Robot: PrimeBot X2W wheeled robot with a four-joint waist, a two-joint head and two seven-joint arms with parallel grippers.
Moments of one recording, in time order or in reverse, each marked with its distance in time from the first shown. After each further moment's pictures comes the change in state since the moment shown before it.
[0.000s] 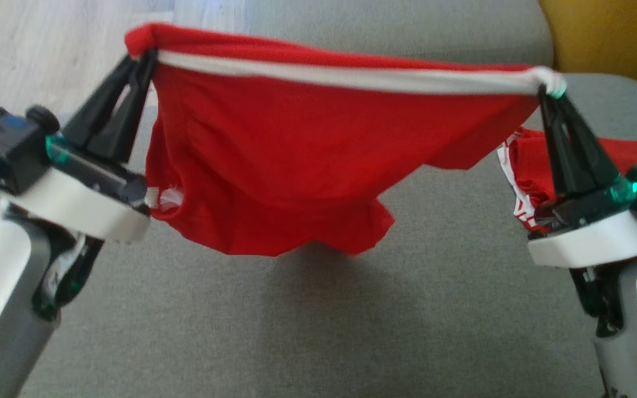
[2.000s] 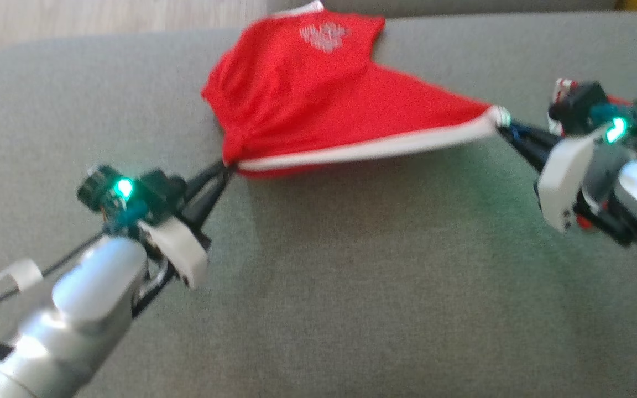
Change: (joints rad) left arm -0.248 -0.191 -0.575 0.818 -0.023 -0.165 -0.351; right arm -0.716 -0.448 1.095 0.748 0.695 0.000 0.055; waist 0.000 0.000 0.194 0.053
